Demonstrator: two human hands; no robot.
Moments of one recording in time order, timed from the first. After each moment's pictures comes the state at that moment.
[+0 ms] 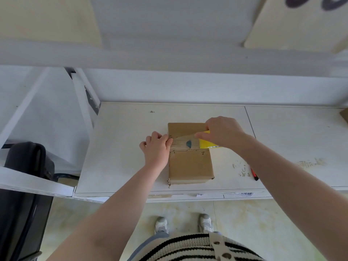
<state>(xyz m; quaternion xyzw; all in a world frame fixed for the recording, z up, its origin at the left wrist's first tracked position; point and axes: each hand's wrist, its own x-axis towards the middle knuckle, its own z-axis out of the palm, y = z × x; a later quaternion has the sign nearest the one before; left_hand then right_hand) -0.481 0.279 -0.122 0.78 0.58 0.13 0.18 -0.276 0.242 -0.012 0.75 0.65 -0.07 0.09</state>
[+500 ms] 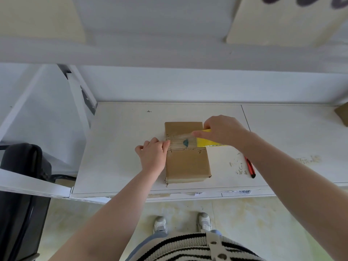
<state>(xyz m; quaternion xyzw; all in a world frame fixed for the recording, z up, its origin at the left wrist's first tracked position) -0.485 0.267 -0.118 0.77 0.60 0.07 0.19 -0.267 0.231 0.001 0.75 0.64 -0.13 0.05</state>
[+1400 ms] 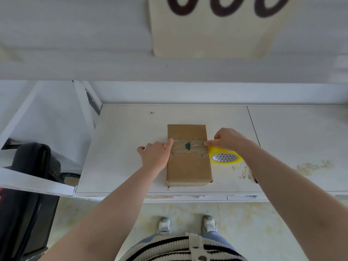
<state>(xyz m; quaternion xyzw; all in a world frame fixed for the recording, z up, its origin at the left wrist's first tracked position) -0.471 0.276 -0.114 0.77 0.60 -0.02 0.21 -0.219 0.233 -0.070 0.80 0.54 -0.28 0.03</state>
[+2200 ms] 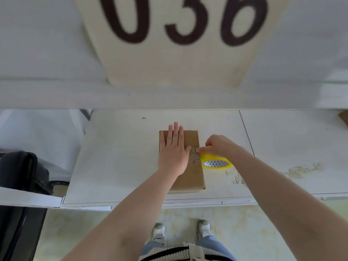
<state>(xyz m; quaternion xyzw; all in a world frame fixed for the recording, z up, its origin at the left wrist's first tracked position) -0.402 0.264 -0.117 0.87 0.48 0.00 0.06 -0.217 0.238 -0.081 0.79 0.54 -0.29 0.04</state>
